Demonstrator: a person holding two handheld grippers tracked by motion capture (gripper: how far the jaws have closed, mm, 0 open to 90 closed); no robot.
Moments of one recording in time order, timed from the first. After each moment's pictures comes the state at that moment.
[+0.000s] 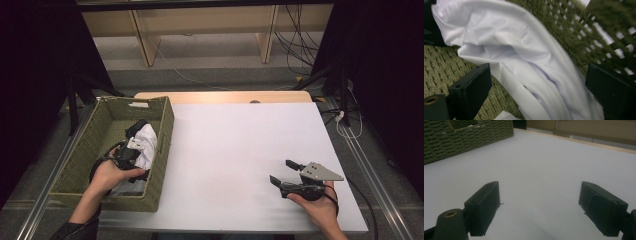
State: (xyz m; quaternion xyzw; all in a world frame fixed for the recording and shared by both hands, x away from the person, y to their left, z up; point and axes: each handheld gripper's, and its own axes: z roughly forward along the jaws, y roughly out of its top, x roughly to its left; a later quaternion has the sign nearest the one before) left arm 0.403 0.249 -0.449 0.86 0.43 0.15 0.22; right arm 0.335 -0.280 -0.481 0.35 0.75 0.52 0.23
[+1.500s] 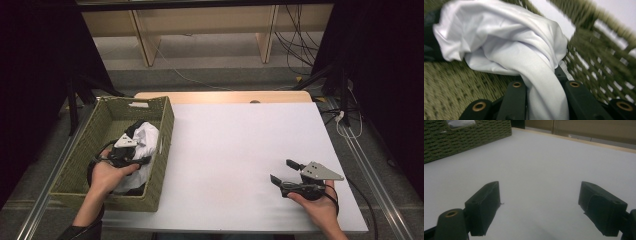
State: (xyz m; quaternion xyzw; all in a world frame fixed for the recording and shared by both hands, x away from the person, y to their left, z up) left arm 0.396 0.262 -0.429 0.81 0.43 0.18 0.36; right arm 0.336 -0.281 -0.481 0.36 0.75 0.51 0.23
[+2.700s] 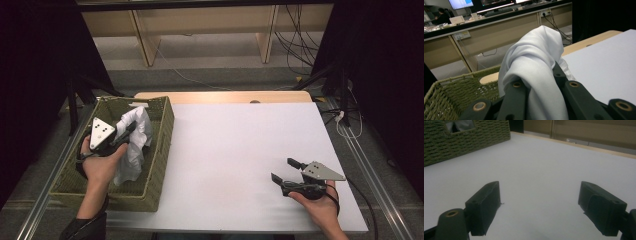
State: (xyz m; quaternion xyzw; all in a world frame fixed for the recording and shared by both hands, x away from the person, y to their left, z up) left arm 0.392 0.272 -0.380 0.67 0.39 0.40 0.49; right arm 0.337 -0.283 -0.479 0.35 0.74 0.52 0.24
